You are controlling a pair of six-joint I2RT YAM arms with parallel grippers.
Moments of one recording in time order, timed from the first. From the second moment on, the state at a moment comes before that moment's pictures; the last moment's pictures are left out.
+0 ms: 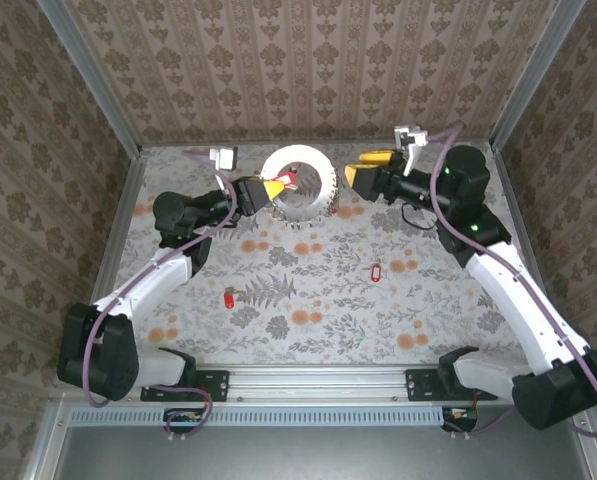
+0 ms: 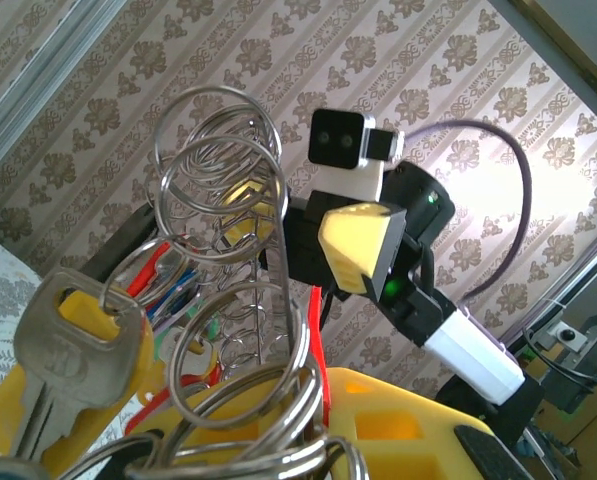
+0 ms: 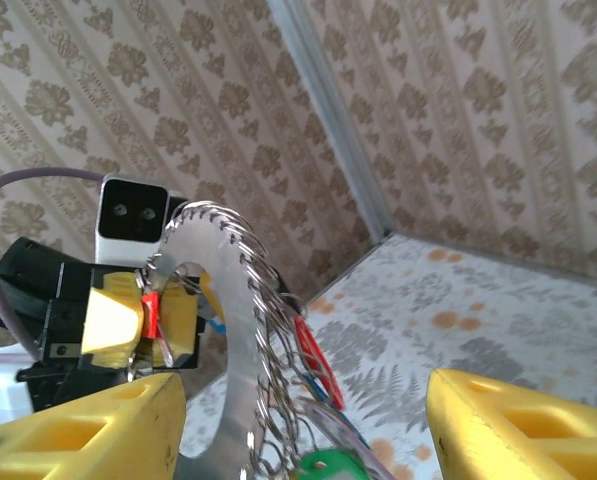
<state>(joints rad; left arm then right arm) -0.38 1.30 0.83 1.04 1.04 -1.24 0.30 1.18 1.20 -0.05 -0.67 0.40</state>
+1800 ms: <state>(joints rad) -0.29 1.07 0.91 -0.22 0.76 -0.50 0.49 1.56 1.64 -0.88 -0.49 -0.25</state>
